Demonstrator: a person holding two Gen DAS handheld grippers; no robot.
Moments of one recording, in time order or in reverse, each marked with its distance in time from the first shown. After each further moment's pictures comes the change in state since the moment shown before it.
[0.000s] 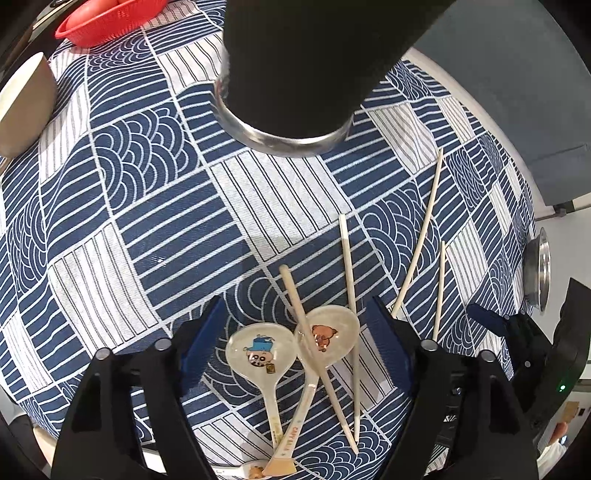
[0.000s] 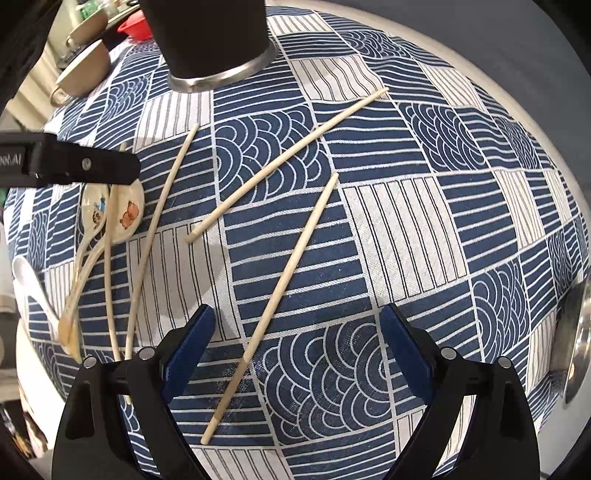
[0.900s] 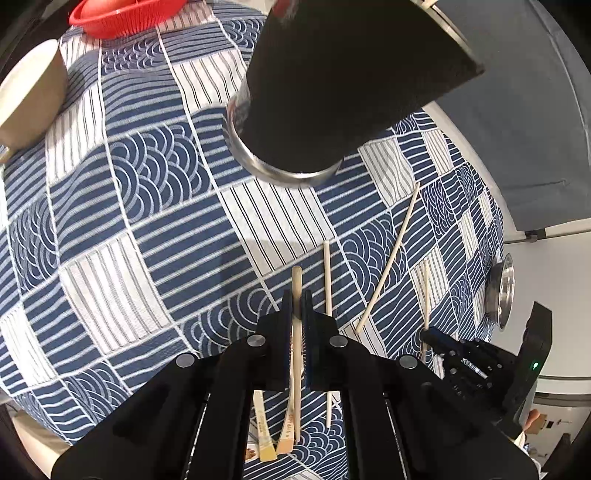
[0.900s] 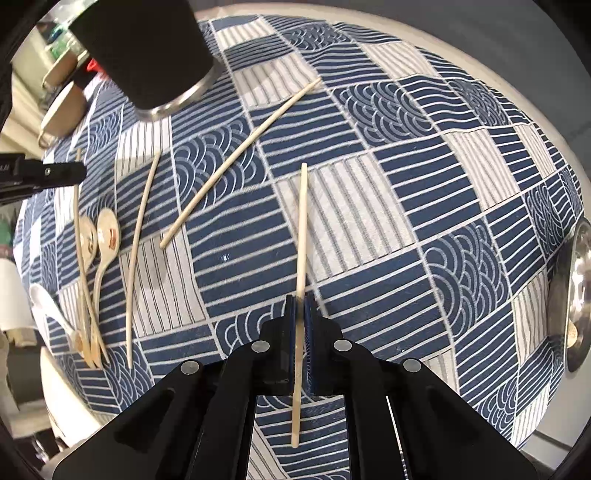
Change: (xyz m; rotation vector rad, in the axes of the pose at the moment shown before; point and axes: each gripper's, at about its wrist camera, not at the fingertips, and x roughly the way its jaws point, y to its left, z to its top) left arm -0.035 0.018 0.017 -0.076 -0.004 -0.124; right arm -0.017 -0.059 -0.007 0.141 0.013 0.047
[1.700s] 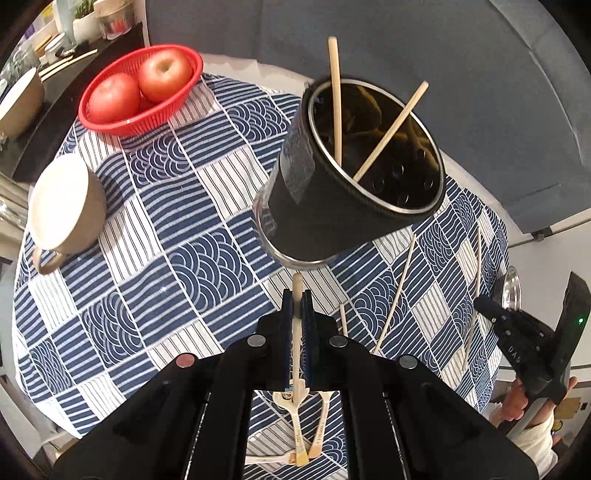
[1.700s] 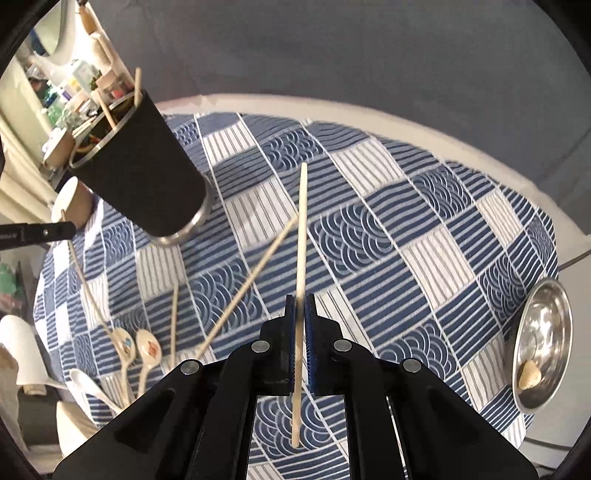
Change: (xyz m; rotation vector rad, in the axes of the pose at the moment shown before) left arm -0.068 -0.003 0.047 0.119 -0.086 0.092; right arm -0.076 0.003 0.065 0.089 -0.208 0.003
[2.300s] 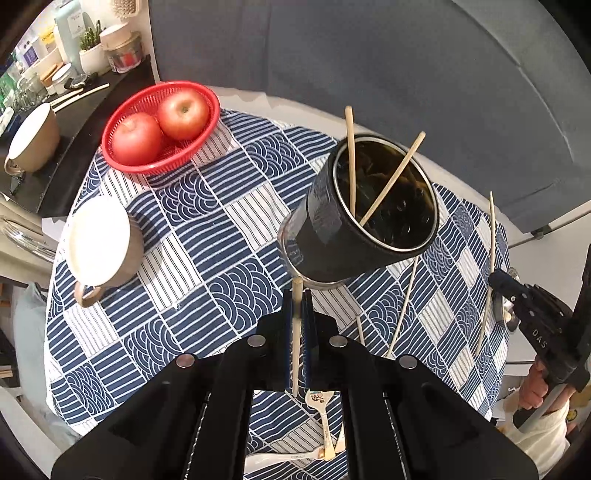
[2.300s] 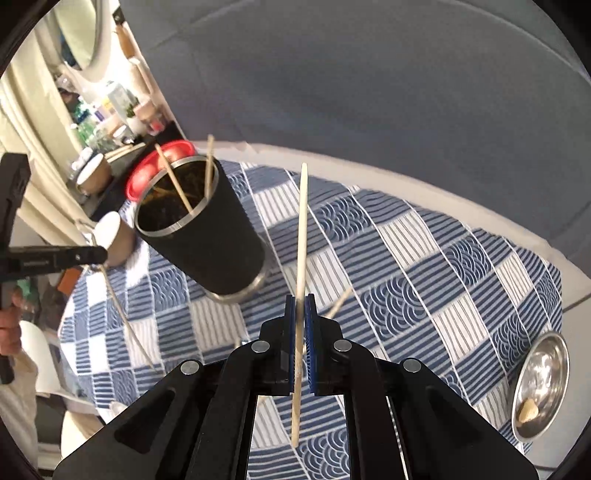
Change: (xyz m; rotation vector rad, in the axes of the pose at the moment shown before) left arm -0.044 0.018 0.016 0.049 -0.053 0.016; right arm -0.042 0.048 0.045 -0.053 -0.133 0.065
